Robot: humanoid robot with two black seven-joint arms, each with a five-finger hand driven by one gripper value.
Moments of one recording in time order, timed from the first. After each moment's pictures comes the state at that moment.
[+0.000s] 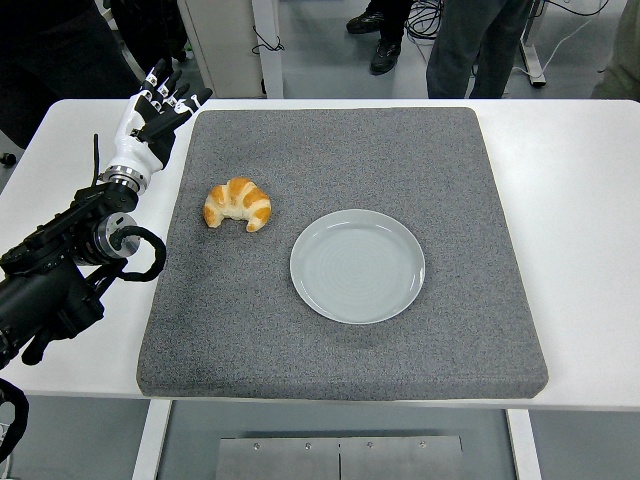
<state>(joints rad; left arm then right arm) -0.87 0.20 -0.62 -0.59 0.09 -0.05 -0.44 -0.11 0.00 0.01 0.14 -0.10 0.03 0.41</state>
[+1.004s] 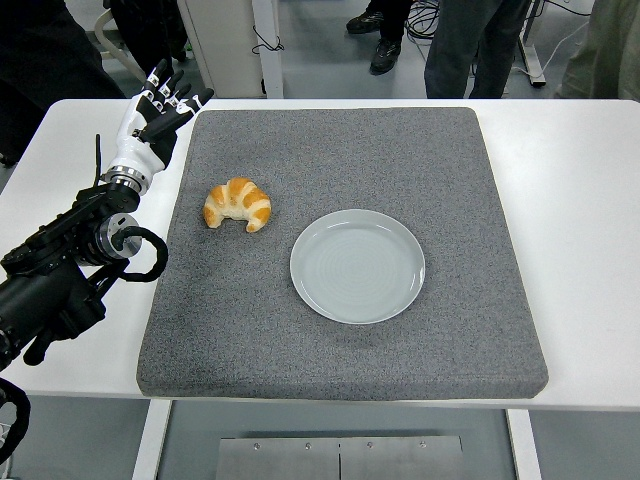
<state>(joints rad) -0.87 0.20 -0.62 -0.59 0.09 -0.05 -0.44 -0.11 0.00 0.01 0.14 -0.10 0.03 0.41</state>
